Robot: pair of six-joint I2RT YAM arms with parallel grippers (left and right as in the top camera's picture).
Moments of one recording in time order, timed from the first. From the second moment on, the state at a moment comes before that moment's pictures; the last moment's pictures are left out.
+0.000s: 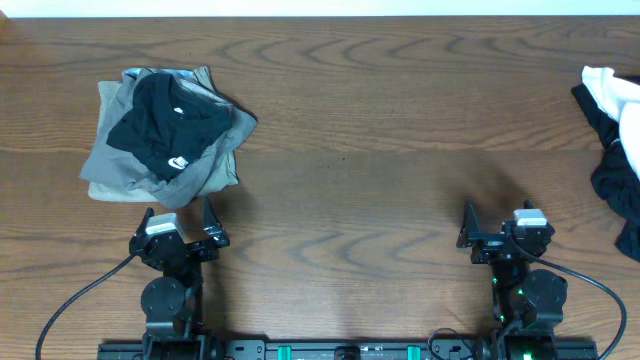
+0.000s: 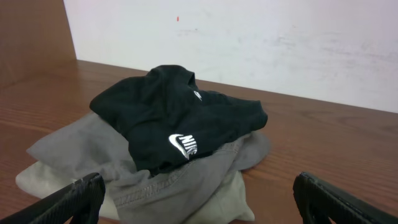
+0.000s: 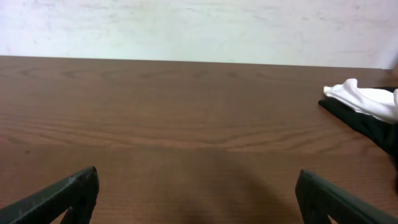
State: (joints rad) left arm -0.01 0.02 0.02 -0.11 -0.17 -0.14; right arm -0.01 0.10 0.01 -0.07 -0.02 0.01
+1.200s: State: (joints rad) left arm -0.01 0.02 0.02 -0.10 -0.22 -0.08; right arm -0.01 0.10 0.01 -0.06 -0.02 0.01
